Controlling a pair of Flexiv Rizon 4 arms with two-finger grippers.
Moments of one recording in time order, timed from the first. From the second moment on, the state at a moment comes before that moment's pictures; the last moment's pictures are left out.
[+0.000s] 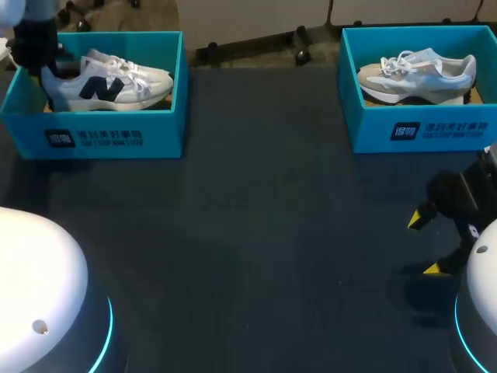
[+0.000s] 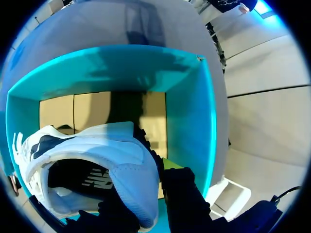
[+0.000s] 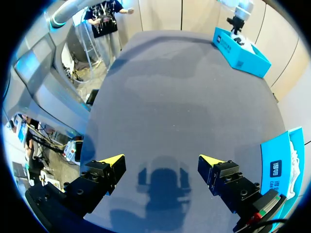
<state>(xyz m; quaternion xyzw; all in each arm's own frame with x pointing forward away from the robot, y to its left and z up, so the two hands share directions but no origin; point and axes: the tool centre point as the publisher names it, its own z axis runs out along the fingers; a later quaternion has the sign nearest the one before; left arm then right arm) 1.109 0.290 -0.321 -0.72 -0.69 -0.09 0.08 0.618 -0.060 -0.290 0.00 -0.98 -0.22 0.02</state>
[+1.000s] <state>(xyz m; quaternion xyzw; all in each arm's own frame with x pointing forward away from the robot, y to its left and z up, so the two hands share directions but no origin) 1.059 0.303 -0.338 -0.74 -0.66 -0.09 0.08 0.618 -0.060 -0.290 0.00 -0.98 -0.22 0.02</state>
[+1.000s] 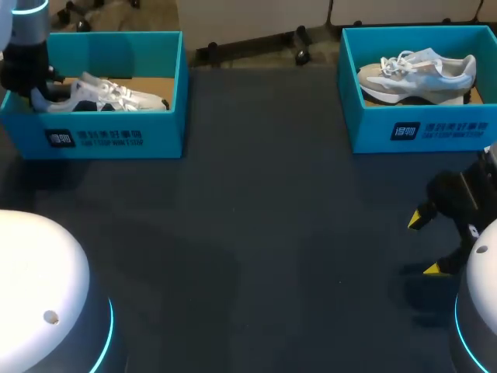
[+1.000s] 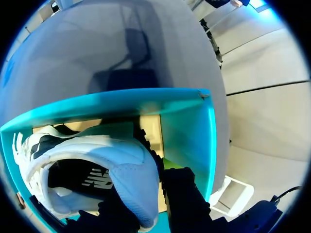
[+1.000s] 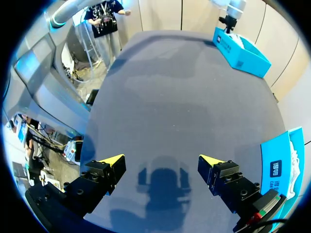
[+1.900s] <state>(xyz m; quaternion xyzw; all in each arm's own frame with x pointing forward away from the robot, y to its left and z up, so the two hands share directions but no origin) 1.055 0.297 -0.366 -0.74 -0.66 -0.07 0.09 0.618 -0.060 -0.290 0.00 -0.98 -0.22 0.02</state>
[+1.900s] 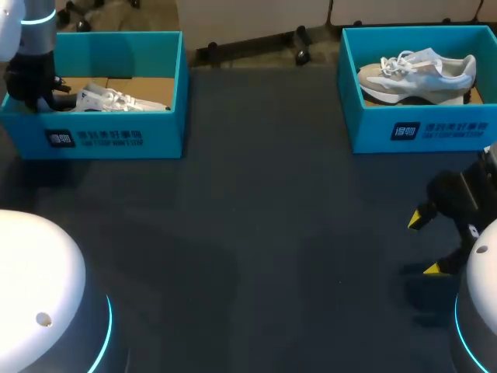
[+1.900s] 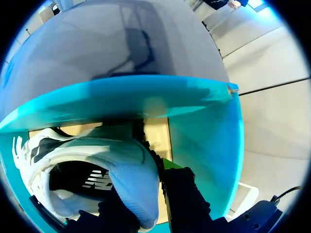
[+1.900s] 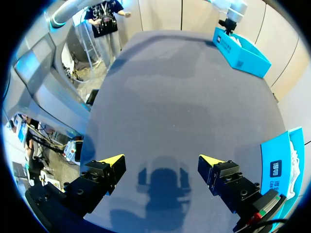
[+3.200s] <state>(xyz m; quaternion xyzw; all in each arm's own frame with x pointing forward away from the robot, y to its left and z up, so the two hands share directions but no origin) 1.066 0.286 -0.316 -0.75 -0.67 -0.03 0.03 0.618 -0.060 -0.290 0.00 -0.98 -0.22 0.02</state>
